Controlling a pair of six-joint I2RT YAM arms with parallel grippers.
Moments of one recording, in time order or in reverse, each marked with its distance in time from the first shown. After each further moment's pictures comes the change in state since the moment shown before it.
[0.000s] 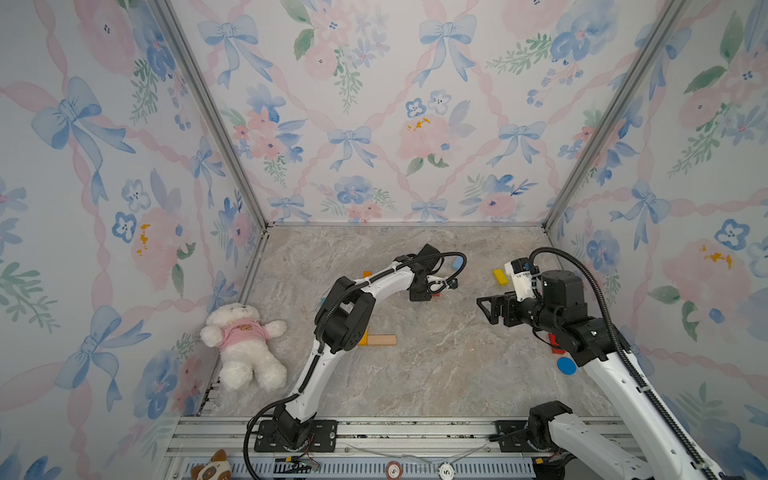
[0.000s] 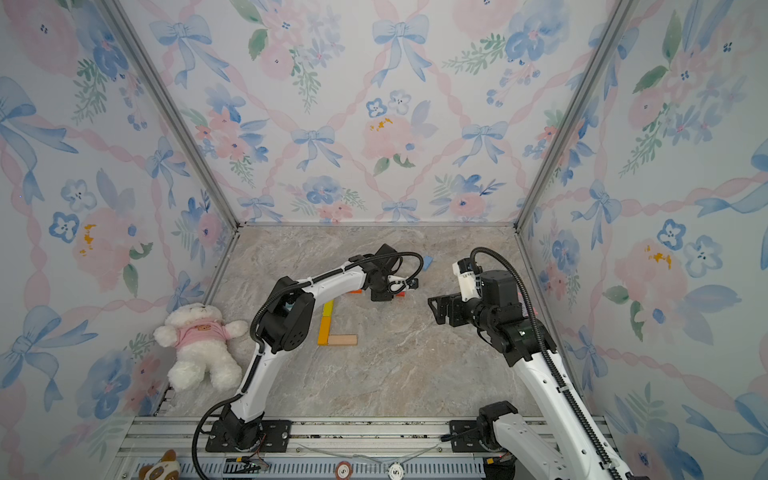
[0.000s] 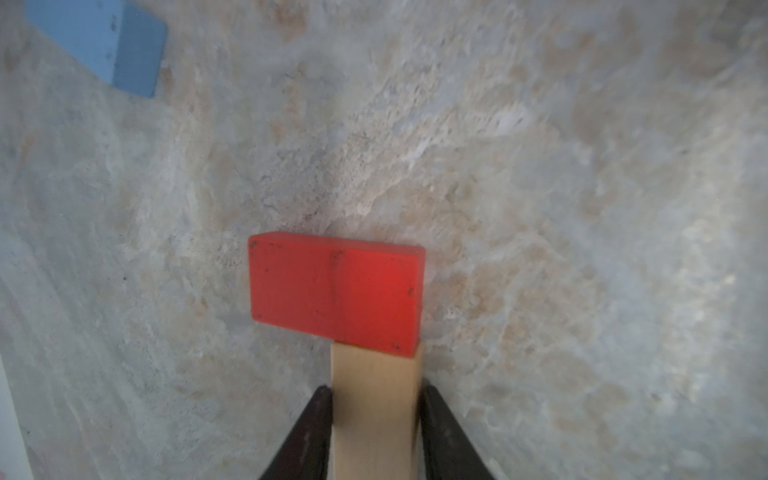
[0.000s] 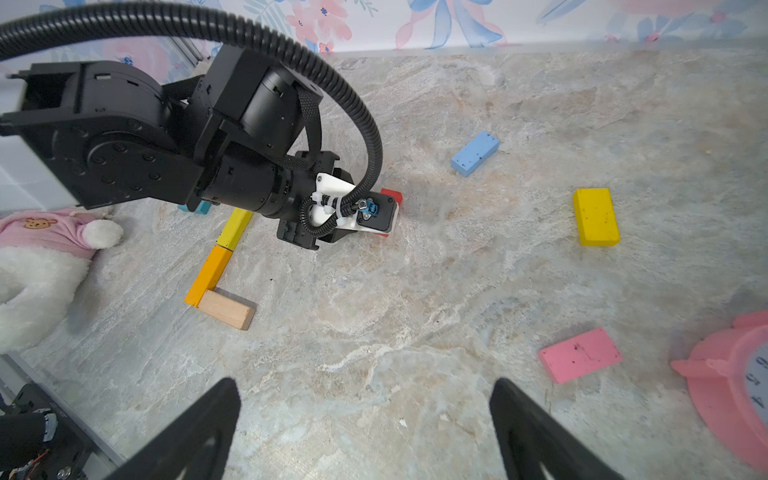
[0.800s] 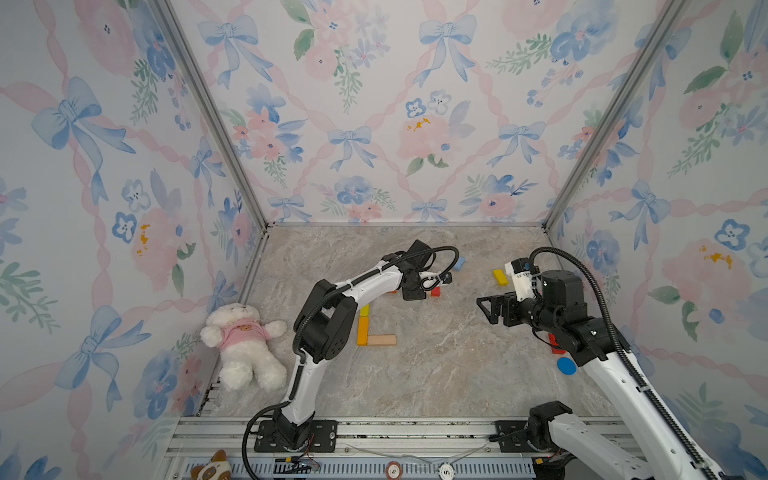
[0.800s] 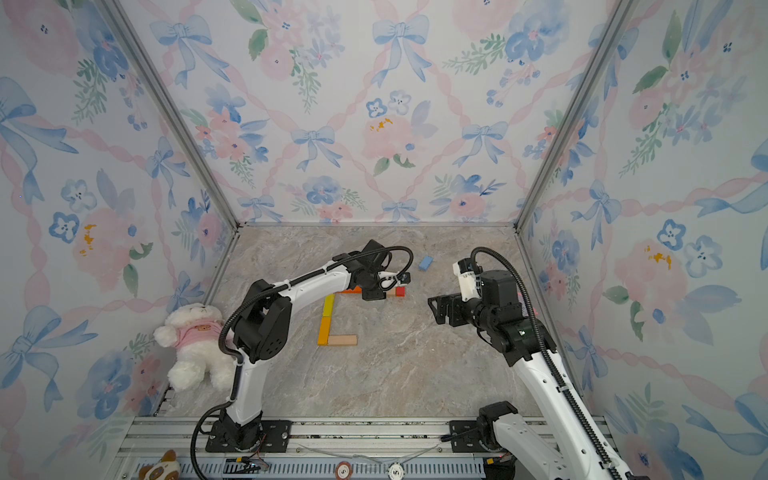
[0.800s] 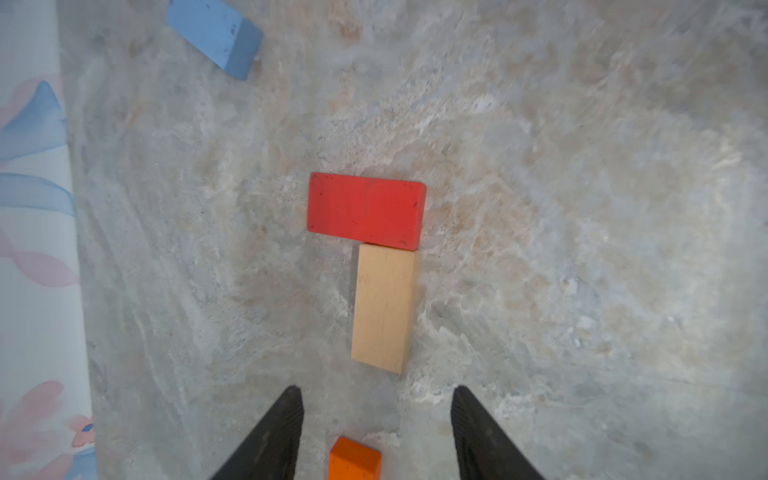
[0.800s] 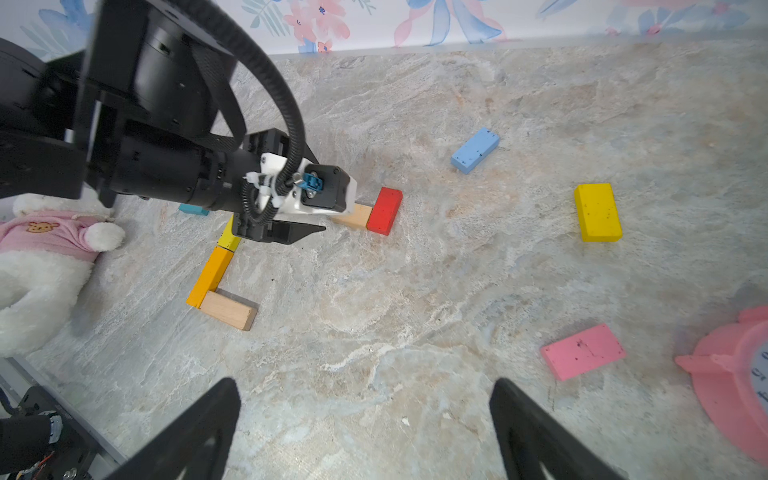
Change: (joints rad) left arm 0.019 -0.265 -0.201 0.044 0.010 -0.053; right arm -0.009 0.003 0.009 -0.012 0.000 0.025
